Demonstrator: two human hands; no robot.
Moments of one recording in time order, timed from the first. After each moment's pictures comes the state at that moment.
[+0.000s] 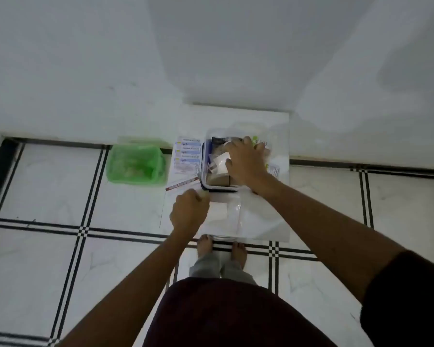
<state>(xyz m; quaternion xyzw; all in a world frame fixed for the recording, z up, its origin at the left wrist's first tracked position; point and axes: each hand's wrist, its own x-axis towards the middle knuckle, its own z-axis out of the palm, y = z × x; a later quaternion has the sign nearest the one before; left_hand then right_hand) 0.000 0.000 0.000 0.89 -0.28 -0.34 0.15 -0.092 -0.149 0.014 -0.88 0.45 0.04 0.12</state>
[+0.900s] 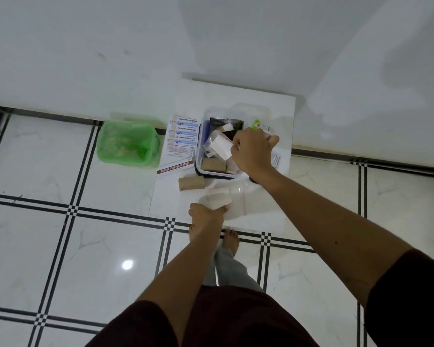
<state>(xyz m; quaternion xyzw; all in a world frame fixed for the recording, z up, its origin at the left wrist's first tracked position) -0.070 0.013 -0.092 0.87 0.00 -0.43 0.22 -0.103 -0.155 -0.019 -0.83 0.54 -0.02 0.14</state>
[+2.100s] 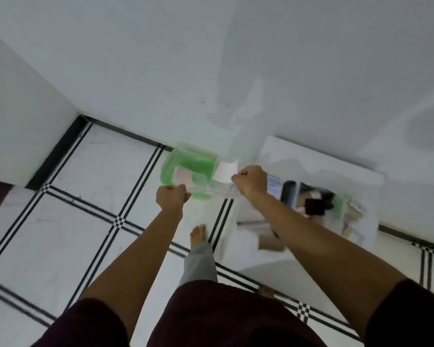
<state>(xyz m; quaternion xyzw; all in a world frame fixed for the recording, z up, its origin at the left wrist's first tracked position) 0.266 0.022 -0.063 0.79 0.17 -0.30 0.51 0.137 -0.120 -0.017 -0.67 0.57 -0.05 0.47</state>
